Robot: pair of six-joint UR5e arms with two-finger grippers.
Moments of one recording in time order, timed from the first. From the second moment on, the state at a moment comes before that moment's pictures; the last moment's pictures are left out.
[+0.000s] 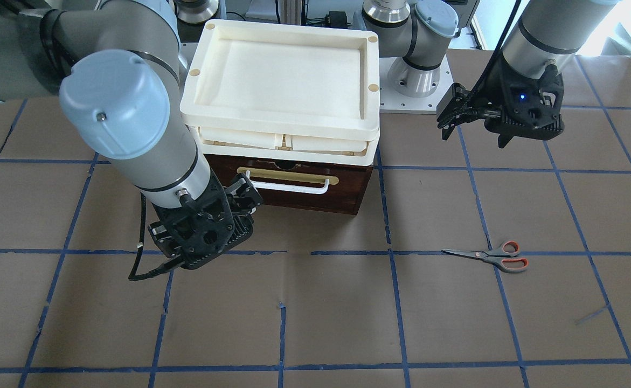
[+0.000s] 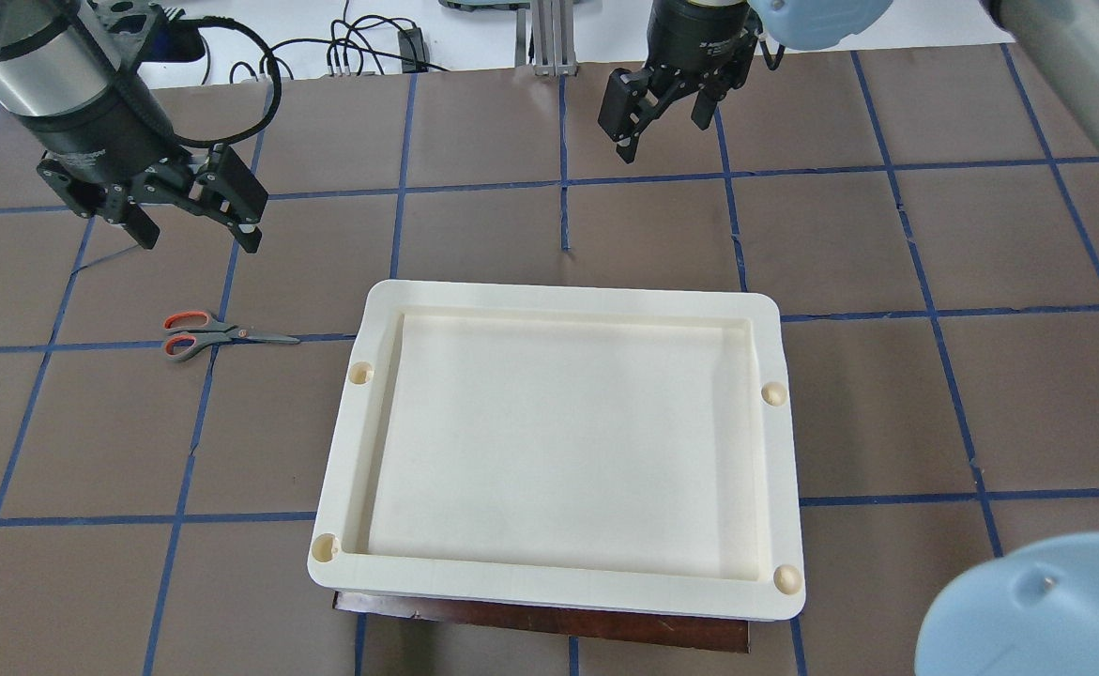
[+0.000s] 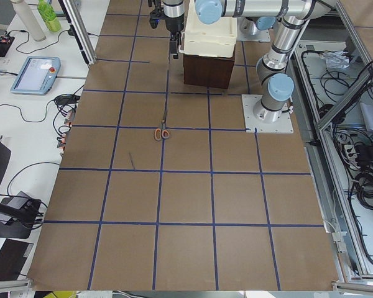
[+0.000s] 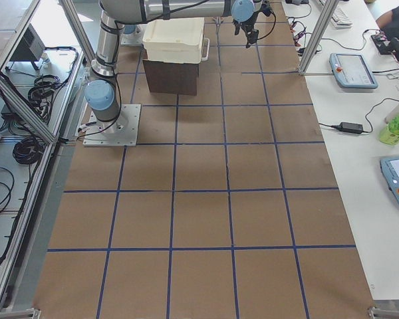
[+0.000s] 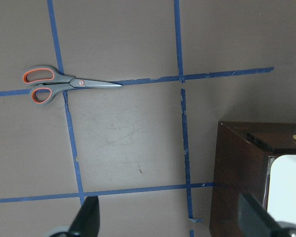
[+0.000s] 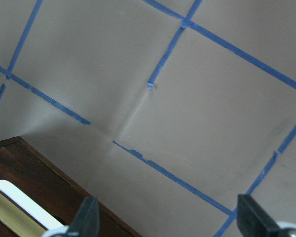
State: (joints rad) left arm -1.43 -1.58 -1.56 -1.64 1.59 0.31; right arm 1.75 -1.12 1.18 -1.58 -1.40 -0.39
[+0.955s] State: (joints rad) left arm -1.17 -1.76 -1.70 -1.37 1.59 1.34; right arm 1.79 -1.10 1.31 -1.43 -1.26 -0.72
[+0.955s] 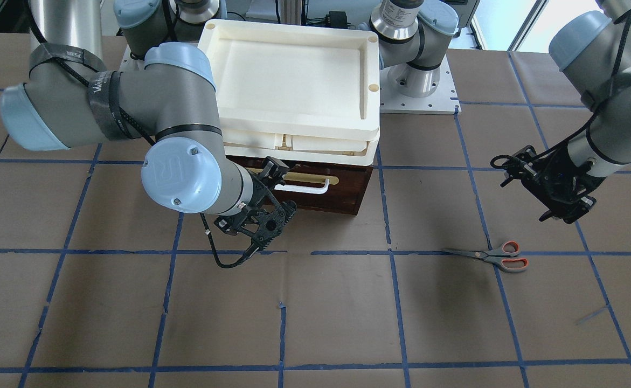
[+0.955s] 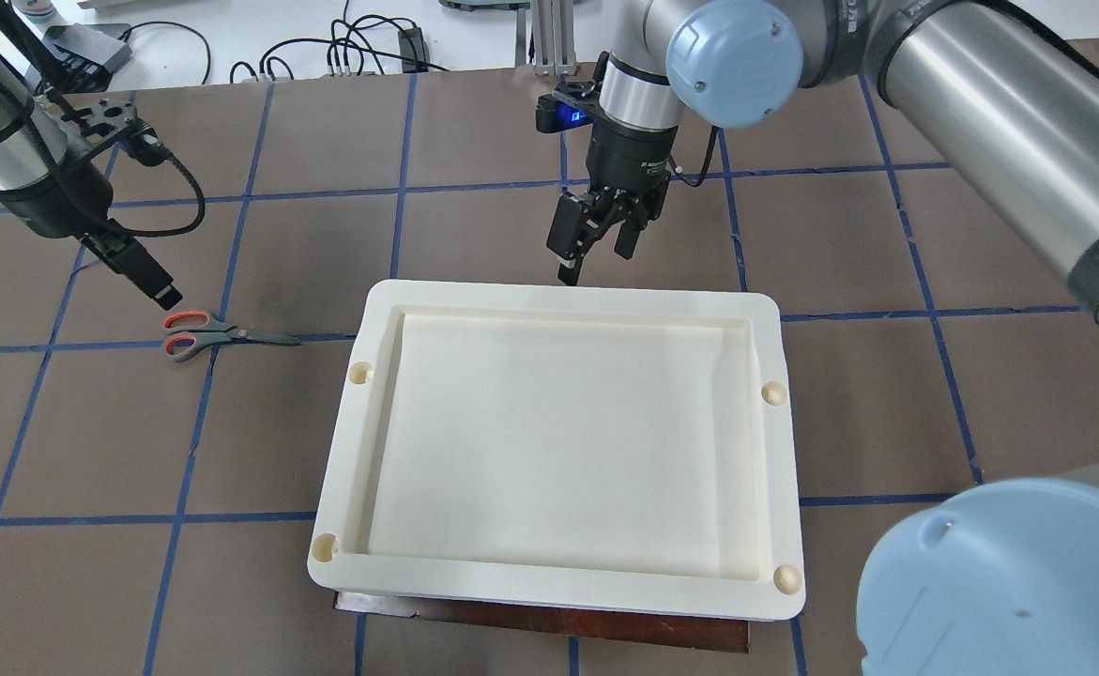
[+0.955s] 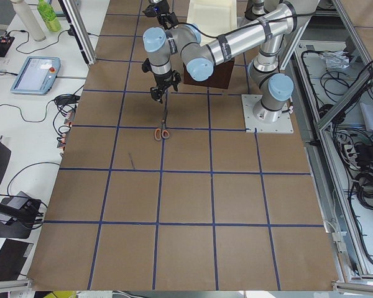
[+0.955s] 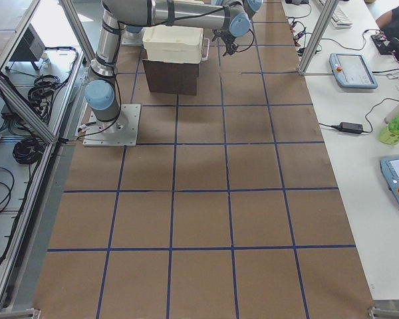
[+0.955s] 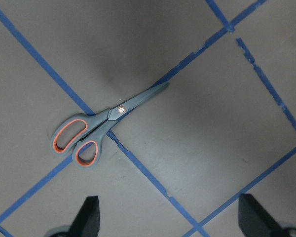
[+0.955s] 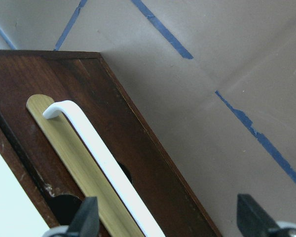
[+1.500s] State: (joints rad) left arm -1.14 -1.84 -1.82 -1.18 1.59 1.70; right arm 1.79 -1.11 1.40 -1.50 -1.34 -0.96
